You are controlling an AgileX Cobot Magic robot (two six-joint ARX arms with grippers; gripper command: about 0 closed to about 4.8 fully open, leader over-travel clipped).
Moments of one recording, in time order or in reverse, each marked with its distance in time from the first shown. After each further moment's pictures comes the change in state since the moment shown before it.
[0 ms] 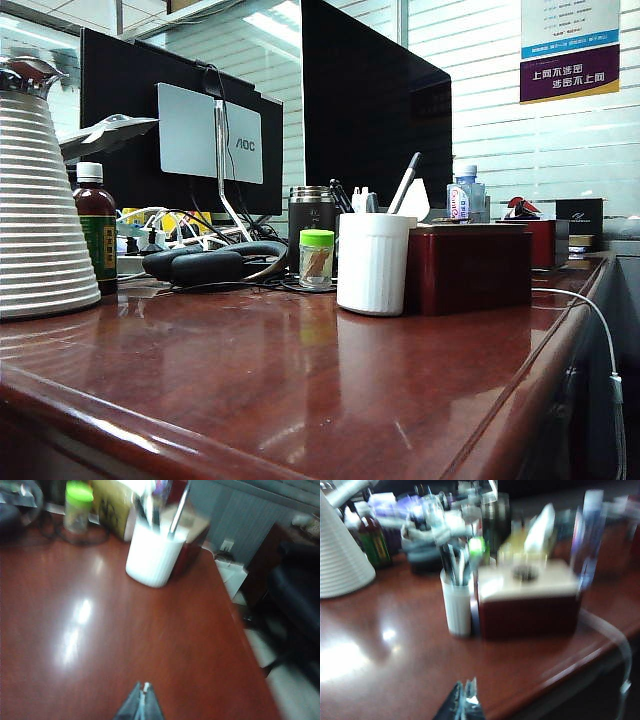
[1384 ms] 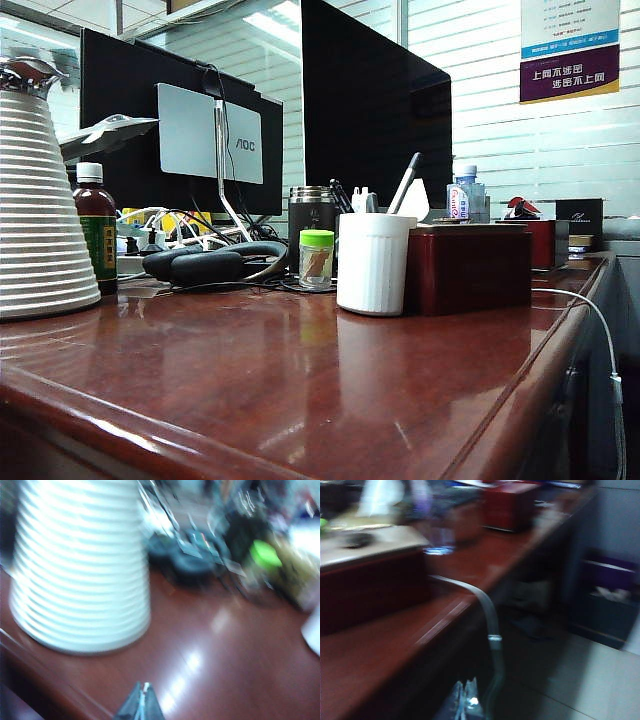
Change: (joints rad) left arm 0.560 -0.123 -0.191 0.191 -0.041 0.038; right arm -0.048 -0.060 -0.277 0.205 0.467 0.012
